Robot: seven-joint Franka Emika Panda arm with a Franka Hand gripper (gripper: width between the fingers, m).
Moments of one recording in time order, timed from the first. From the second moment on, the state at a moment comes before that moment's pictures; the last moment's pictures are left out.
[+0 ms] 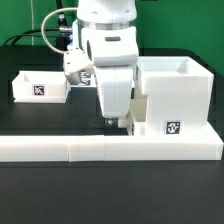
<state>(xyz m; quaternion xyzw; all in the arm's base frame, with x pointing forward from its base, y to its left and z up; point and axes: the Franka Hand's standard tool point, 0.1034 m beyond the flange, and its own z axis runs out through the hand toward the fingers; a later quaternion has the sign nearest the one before) 0.553 -0.003 0.018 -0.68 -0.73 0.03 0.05</state>
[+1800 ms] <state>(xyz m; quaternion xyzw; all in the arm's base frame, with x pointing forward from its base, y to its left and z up) 0.529 -0.090 0.061 -0.67 -0.74 -0.02 -0.01</state>
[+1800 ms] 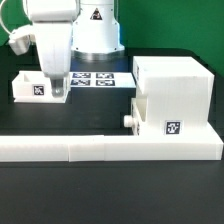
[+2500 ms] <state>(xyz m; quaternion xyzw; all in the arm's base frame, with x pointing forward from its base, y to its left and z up) 0.487 -0.086 0.052 -0.69 -0.72 -0.03 -0.01</state>
